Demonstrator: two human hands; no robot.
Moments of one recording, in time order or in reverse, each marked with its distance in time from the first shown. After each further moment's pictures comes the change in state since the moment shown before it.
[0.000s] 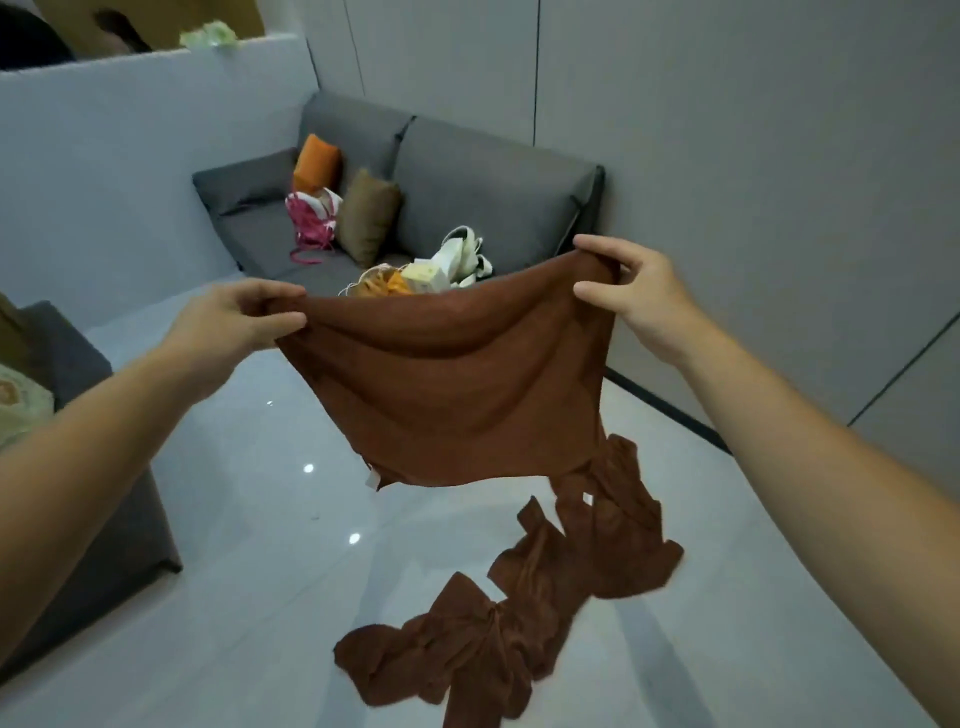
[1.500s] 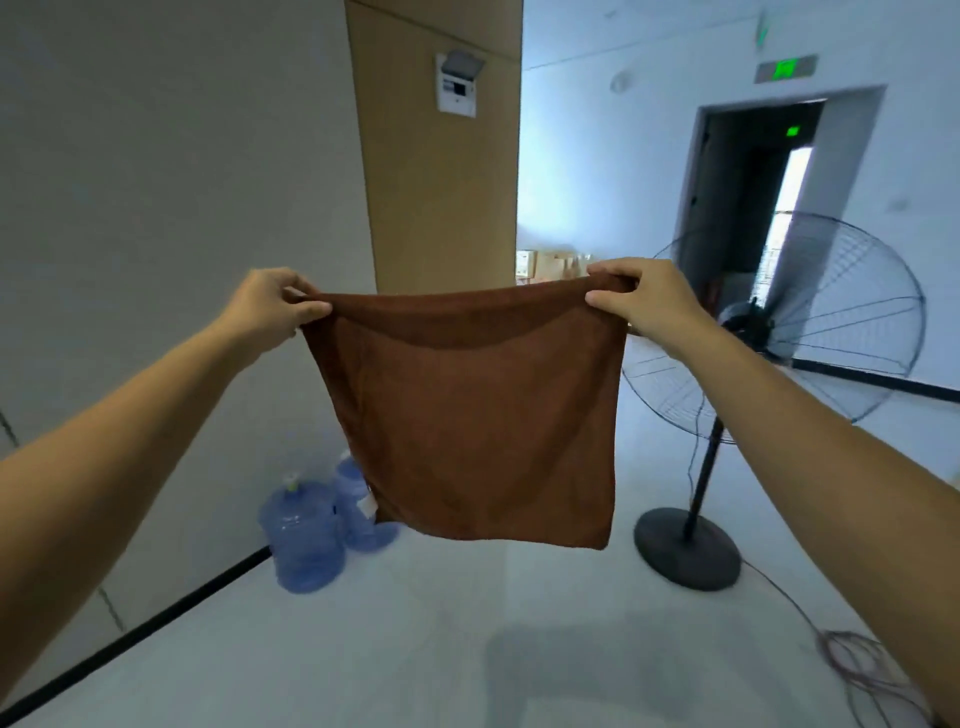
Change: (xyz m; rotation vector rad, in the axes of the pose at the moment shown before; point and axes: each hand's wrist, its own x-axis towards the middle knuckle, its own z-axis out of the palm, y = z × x) left_hand -0.543 0.468 0.182 -0.337 -1.159 1.188; right_hand -0.846 -0.467 -0.067 -0.984 1.675 0.401
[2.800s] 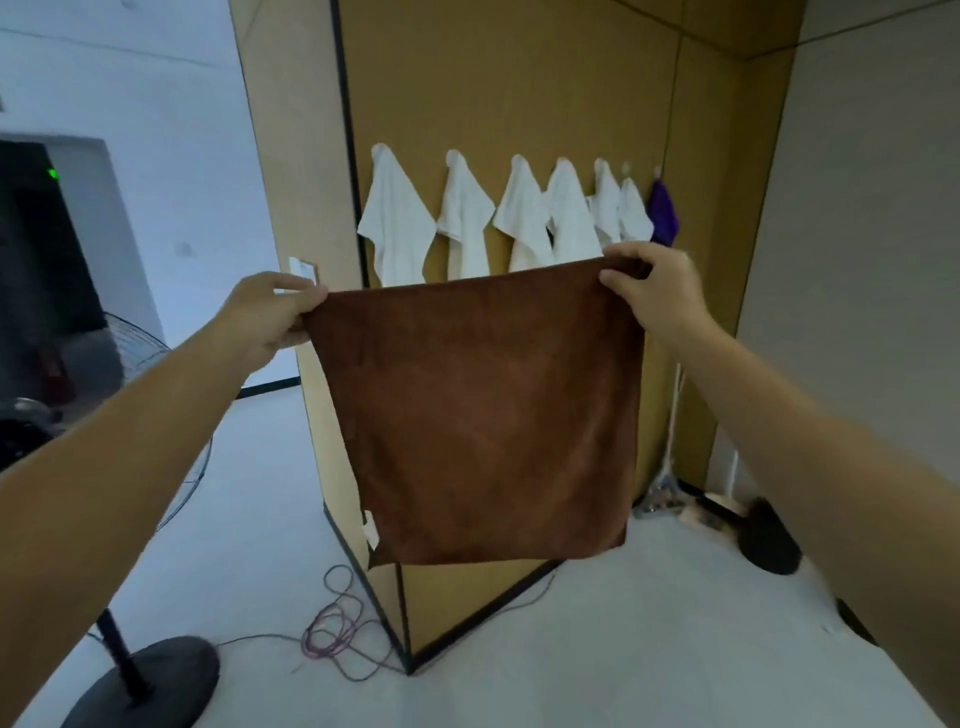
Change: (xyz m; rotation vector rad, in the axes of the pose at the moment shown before) left_hand -0.191 0.618 0.508 -0.932 -1.097 0.369; right_hand -0.379 0.043 -0.601 -0.907 1.086 0.478
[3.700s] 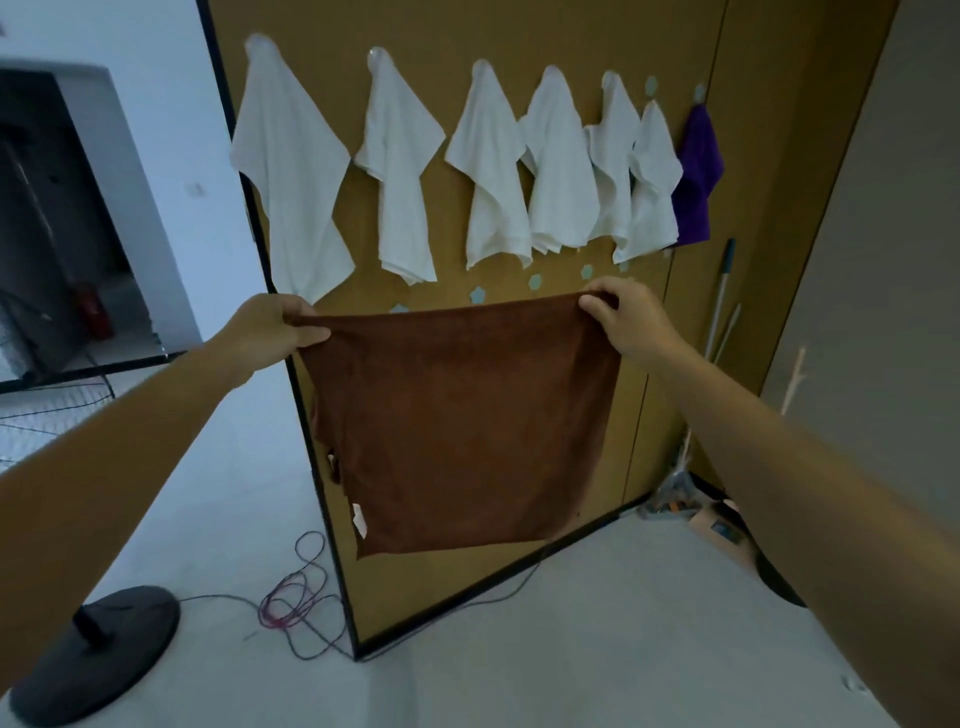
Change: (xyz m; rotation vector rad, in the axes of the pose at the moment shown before) left_hand 0.106 -0.085 0.255 0.506 -0.046 0.036; right_hand 0.141 0.304 0.023 -0.053 -0.352 0.018
